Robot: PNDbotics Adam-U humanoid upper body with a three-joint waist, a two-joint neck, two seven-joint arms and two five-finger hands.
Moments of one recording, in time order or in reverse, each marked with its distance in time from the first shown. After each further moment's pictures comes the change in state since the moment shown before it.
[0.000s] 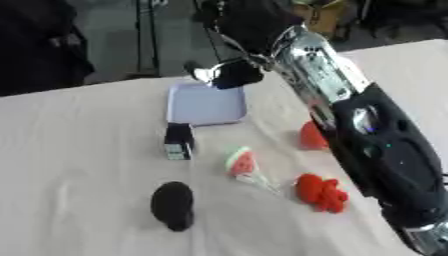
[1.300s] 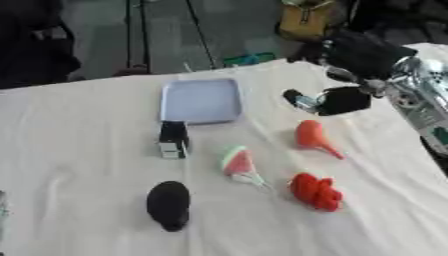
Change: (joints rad) left arm 0.008 0.011 0.003 0.000 -0.010 0.014 -0.023; right arm 0.283 -0.429 0.014 -0.176 -0.467 0.023 0.007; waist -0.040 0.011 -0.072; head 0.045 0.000
